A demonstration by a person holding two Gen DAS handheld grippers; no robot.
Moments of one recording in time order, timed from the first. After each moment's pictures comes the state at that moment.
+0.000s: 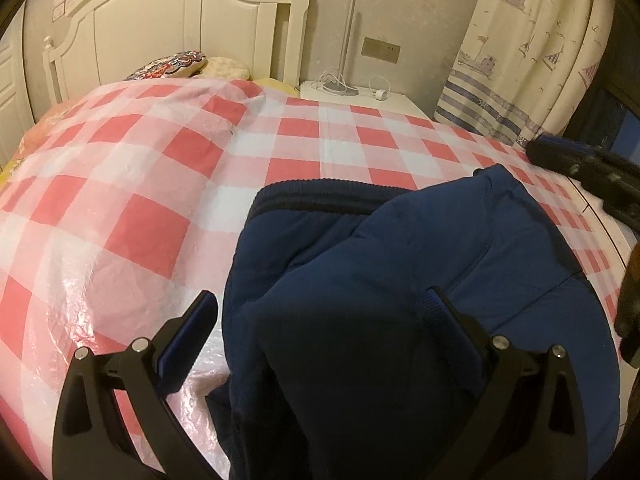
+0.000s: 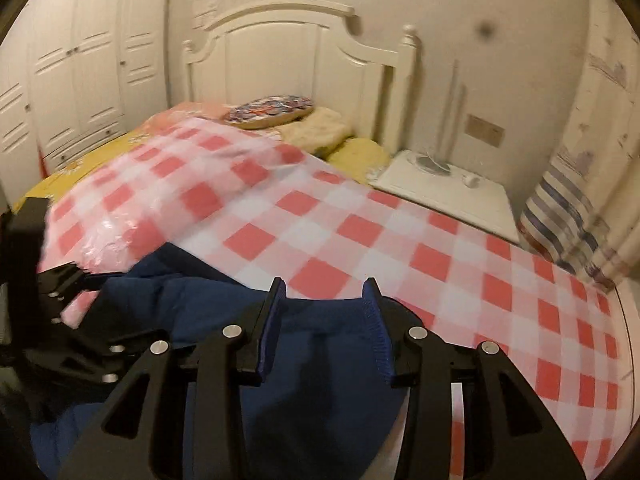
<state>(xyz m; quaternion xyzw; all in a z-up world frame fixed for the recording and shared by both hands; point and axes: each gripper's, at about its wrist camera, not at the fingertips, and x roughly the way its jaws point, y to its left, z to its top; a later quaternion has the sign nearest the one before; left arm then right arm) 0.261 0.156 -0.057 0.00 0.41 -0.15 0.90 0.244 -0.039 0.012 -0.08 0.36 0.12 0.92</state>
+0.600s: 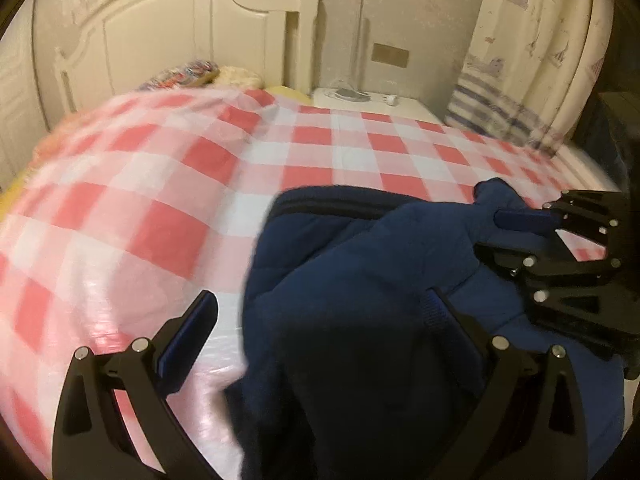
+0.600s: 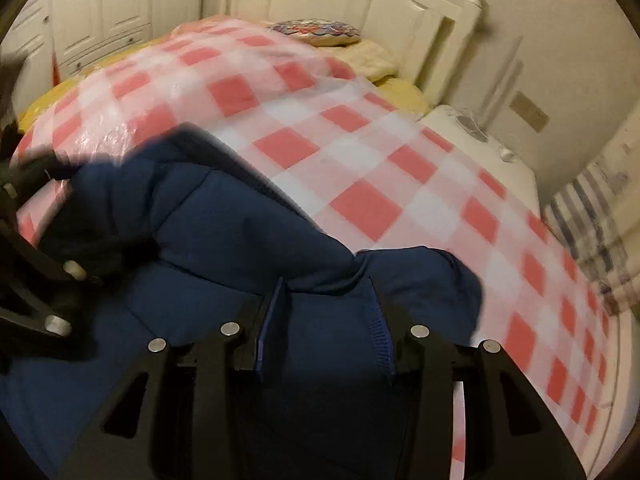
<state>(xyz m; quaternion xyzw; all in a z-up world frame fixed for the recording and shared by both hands) 0.251 0.156 -0.049 0.03 0.39 -0.12 0.91 0.244 0.008 -0.035 -0.18 0.44 0.16 0.86</state>
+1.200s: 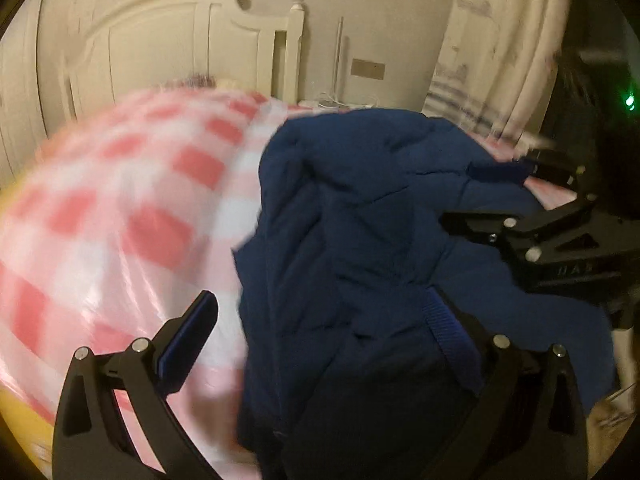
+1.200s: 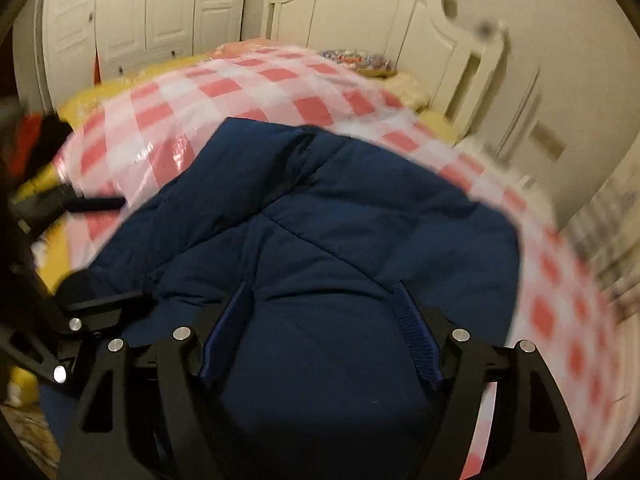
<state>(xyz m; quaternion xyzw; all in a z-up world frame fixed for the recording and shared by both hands) 0.131 0.196 -0.068 -0.01 0.35 -0.17 0.92 0.150 0.030 -0.016 -0.17 0.41 0.22 0.87</state>
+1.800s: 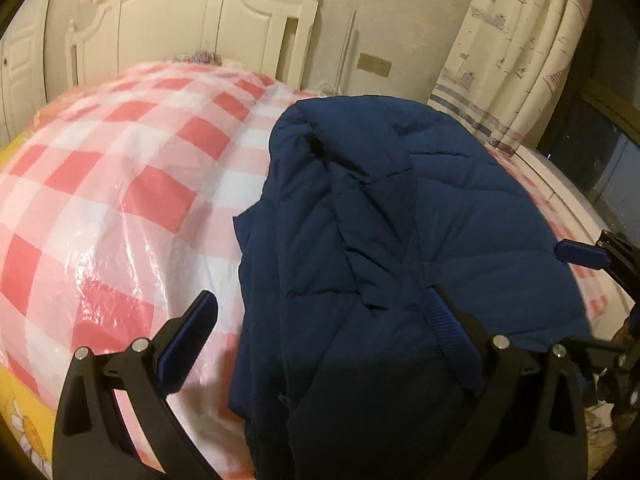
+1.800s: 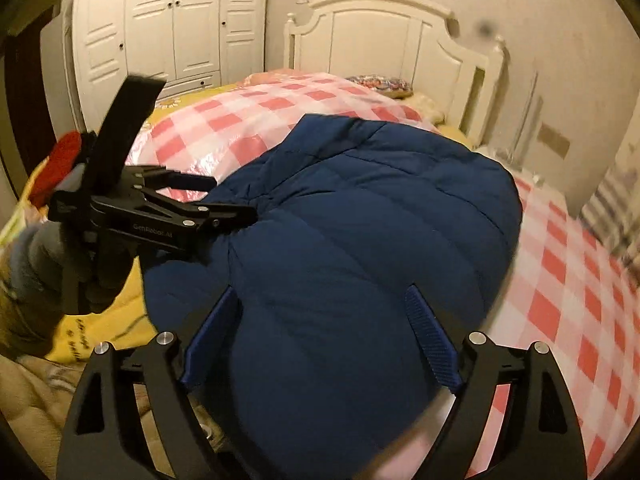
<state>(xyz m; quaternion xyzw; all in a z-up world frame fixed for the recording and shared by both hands) 0.125 0.210 -0.063 -0.05 0.39 -0.17 0.90 0.036 -0.001 0.006 -0.13 0.36 0.26 0.88</state>
